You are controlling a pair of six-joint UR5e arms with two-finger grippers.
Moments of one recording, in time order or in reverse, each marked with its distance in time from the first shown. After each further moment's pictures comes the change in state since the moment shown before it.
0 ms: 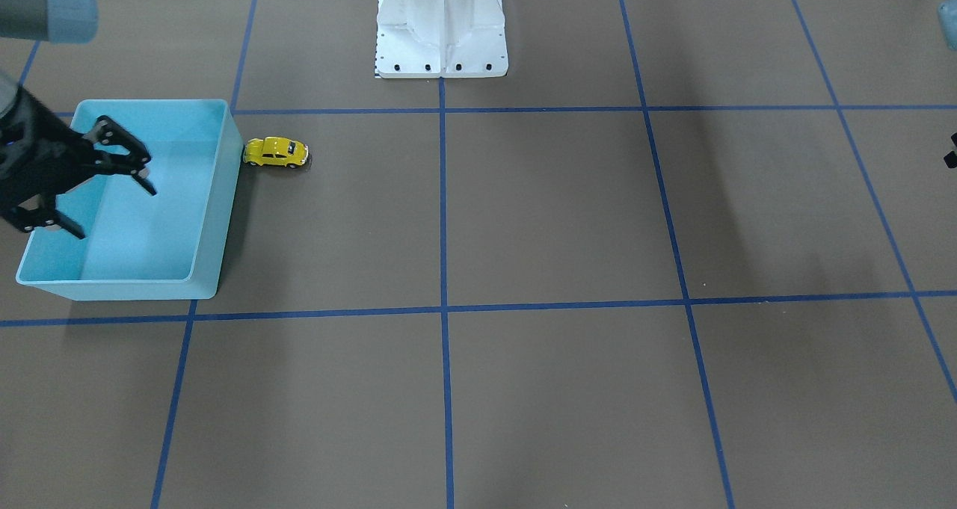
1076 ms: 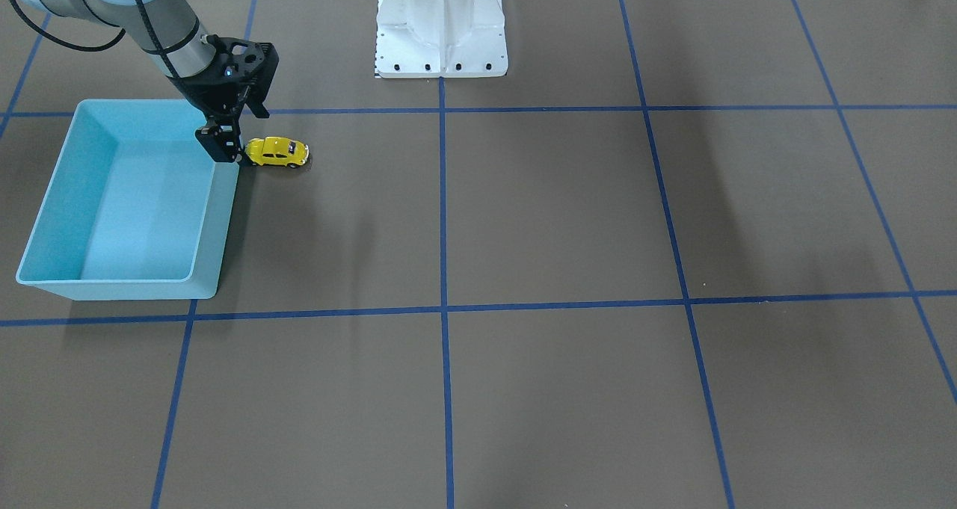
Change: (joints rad) left arm -0.120 0.035 -0.047 0.137 -0.095 0.112; right arm -0.455 -0.242 0.104 0.238 -0.274 -0.426
